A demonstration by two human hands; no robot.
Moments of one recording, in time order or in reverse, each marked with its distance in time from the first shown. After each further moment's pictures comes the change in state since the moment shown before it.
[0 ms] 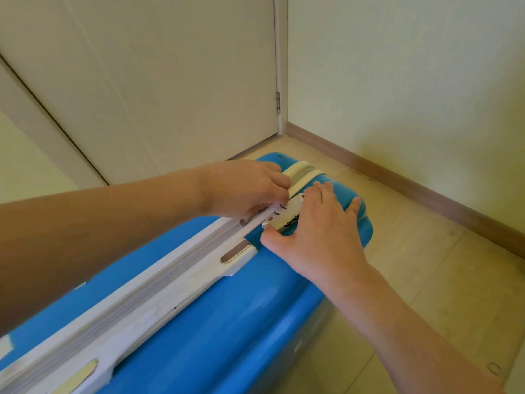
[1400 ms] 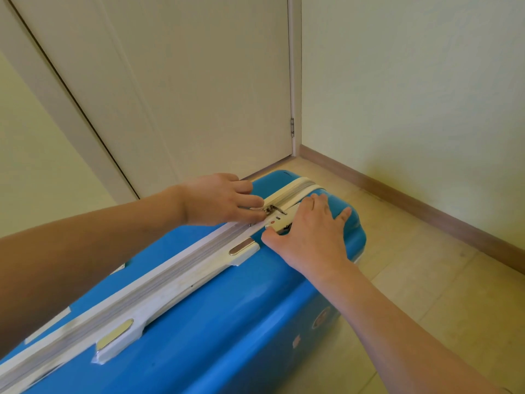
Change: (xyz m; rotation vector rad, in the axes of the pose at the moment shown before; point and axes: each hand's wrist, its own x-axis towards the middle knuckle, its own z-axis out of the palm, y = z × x) left_hand -0.058 -0.003 -0.011 0.523 -0.007 0.118; right_hand 0.003 -0.004 0.001 -0.047 0.005 0.005
